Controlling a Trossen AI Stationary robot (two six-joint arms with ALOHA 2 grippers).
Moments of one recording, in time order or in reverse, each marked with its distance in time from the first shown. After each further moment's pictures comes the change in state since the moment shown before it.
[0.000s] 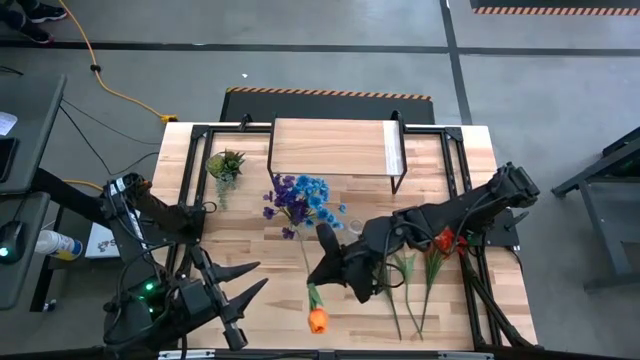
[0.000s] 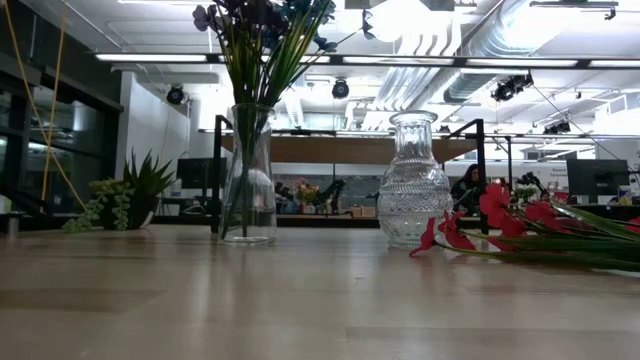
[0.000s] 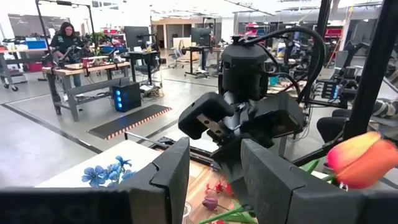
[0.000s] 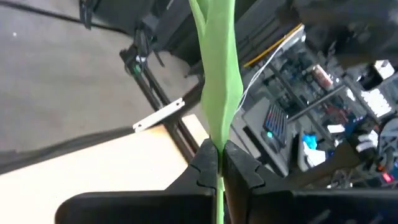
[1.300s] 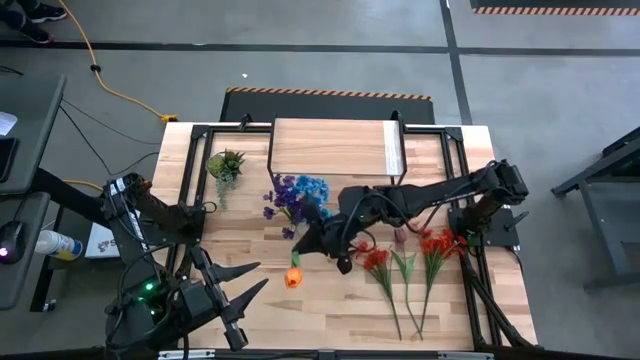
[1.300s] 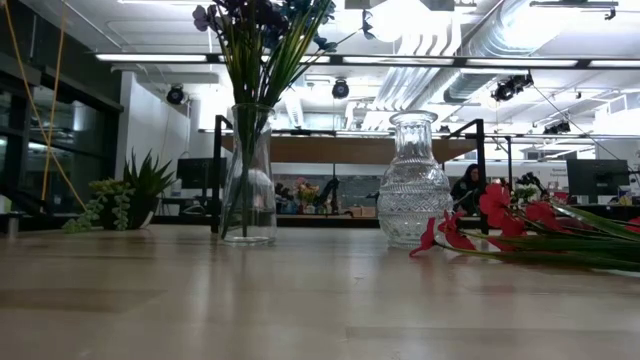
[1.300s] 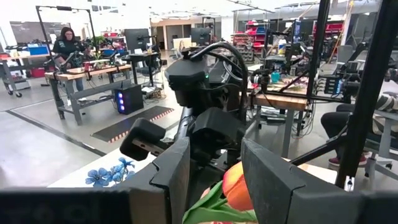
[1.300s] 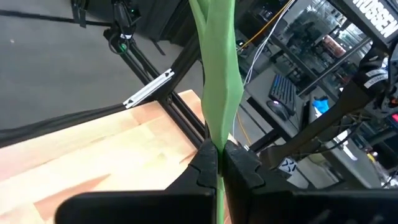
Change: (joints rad) left arm 0.000 0.000 0.000 -0.037 0.000 -0.001; right arm -0.193 0.059 0.000 0.014 -0.163 0.092
